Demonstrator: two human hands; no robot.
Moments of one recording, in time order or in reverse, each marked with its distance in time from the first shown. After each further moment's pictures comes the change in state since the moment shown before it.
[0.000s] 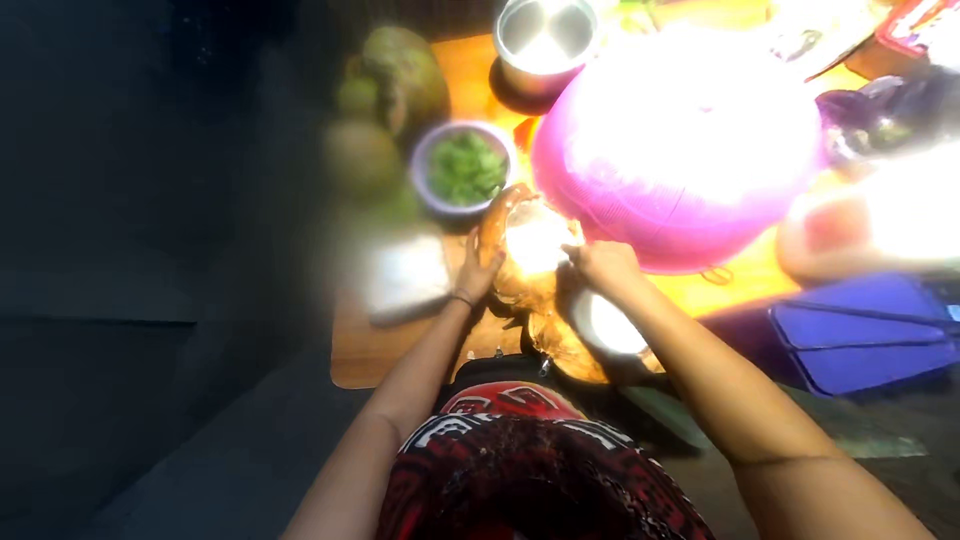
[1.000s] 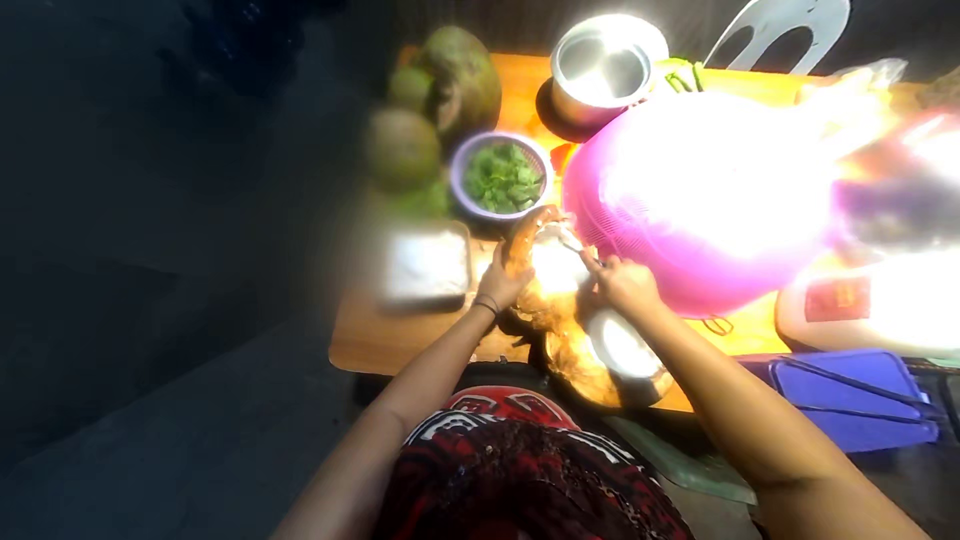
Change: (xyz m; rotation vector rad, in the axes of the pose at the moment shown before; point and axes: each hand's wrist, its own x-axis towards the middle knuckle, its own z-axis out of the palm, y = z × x) left_hand -0.009 0.006 0.001 0.058 0.003 -0.095; right_hand 0.027 0.020 0.022 -0.223 0.184 -0.152
